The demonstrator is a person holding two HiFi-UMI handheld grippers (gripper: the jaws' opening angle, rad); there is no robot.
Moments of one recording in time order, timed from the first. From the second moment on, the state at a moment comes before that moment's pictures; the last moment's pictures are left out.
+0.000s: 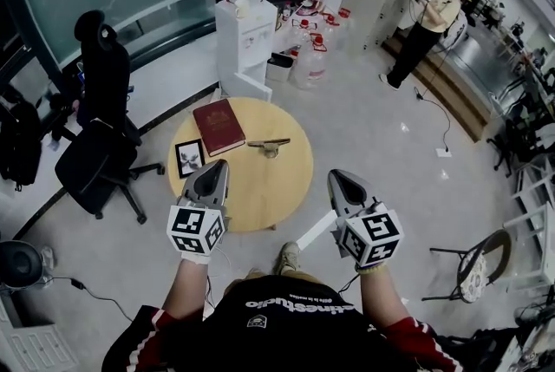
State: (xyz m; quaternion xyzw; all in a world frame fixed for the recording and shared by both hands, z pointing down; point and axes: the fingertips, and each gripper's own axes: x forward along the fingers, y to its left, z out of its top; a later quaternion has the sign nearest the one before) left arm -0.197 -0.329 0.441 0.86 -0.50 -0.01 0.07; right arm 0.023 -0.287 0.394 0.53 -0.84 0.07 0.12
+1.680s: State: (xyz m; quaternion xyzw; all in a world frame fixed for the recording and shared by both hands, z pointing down) left arm -0.076 -0.437 0.544 0.92 -0.36 0.12 -0.01; right arm 0.053 -0.363 0.439 0.51 -0.85 0.10 0.12
